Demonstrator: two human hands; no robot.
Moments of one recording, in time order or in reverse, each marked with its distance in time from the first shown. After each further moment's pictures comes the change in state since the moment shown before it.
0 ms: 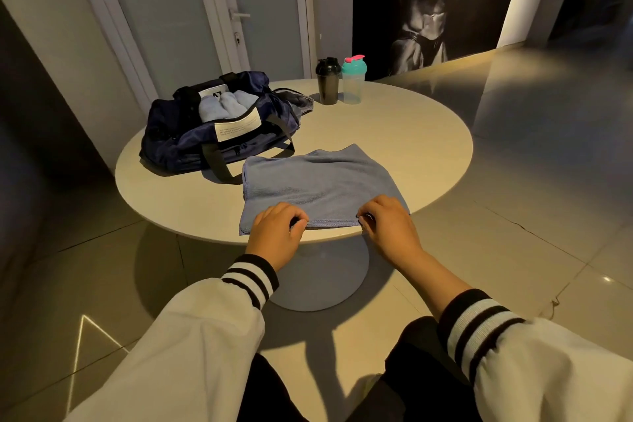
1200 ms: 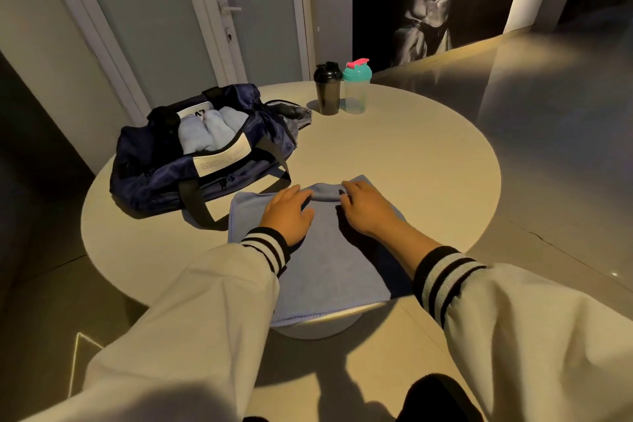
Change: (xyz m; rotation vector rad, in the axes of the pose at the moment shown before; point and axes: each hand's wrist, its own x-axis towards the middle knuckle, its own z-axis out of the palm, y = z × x) left_hand 0.172 -0.024 0.023 0.133 -0.245 -0.126; right_hand 0.174 0.015 0.041 0.001 -0.378 0.140
